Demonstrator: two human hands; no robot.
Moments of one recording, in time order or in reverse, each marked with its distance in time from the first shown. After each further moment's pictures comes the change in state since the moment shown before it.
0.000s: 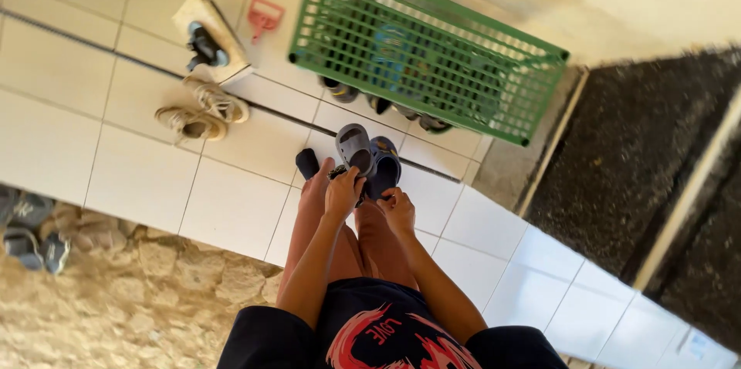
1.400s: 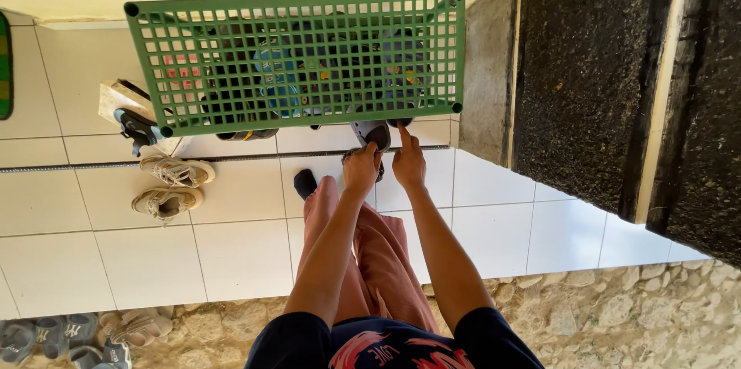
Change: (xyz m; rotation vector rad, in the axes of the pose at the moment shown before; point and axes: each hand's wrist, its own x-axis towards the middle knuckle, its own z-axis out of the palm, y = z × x) left_hand 0.104 0.081 0.162 0.224 -0.217 0.300; right_hand 0.131 0.064 -0.096 0.011 0.304 0.074
